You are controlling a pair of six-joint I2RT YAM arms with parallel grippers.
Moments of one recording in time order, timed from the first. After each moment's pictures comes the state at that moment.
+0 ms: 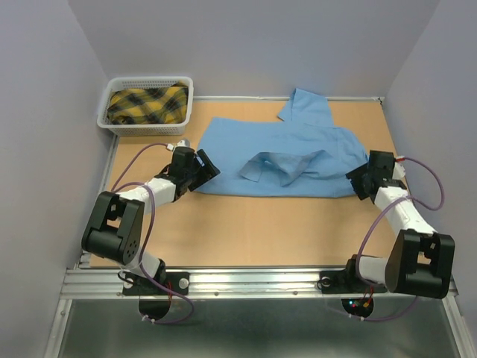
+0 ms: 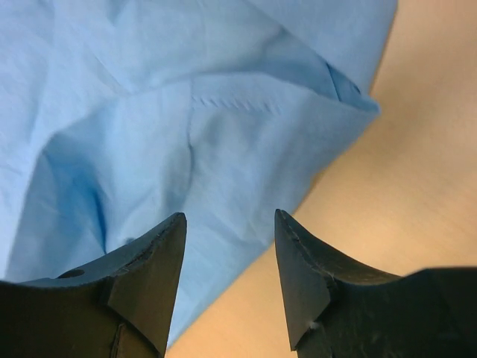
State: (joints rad) left arm -0.33 1.52 0.72 0.08 0.06 -0.81; right arm -0.16 1.22 0.68 -0.34 0.14 0.92
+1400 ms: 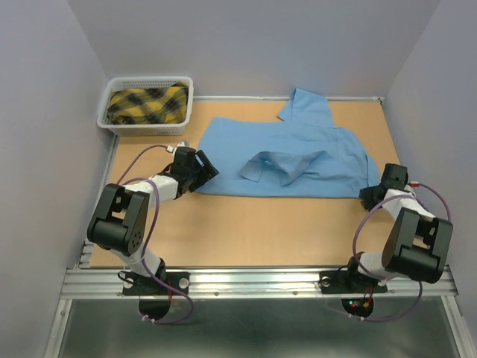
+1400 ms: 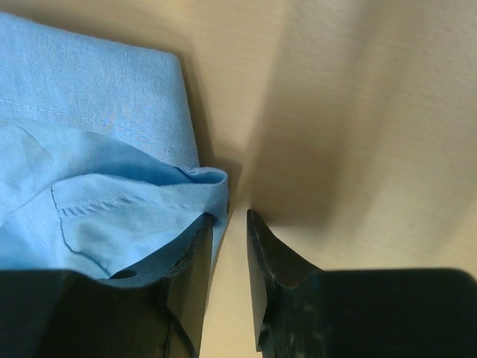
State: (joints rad) left arm -0.32 1.59 0.75 0.08 0.03 -0.84; right arm -0.38 1.36 0.61 -0.28 0.10 1.03
